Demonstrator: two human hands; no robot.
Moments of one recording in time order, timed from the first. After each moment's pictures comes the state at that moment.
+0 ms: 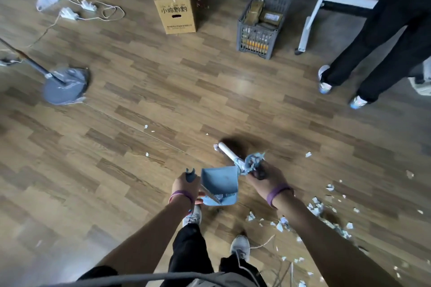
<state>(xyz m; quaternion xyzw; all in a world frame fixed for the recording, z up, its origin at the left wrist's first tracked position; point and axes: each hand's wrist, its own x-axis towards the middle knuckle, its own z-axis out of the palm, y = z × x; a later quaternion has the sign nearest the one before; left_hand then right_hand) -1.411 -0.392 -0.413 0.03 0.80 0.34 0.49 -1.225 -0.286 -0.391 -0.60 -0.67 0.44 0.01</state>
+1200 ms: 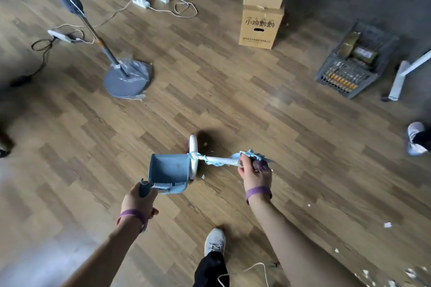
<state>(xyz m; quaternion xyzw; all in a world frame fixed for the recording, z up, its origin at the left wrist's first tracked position) -1.924 -0.506 -0.435 -0.03 0.88 0.34 0.33 -1.762 -0.305 -0.443 -0.63 -0.40 0.62 0.25</state>
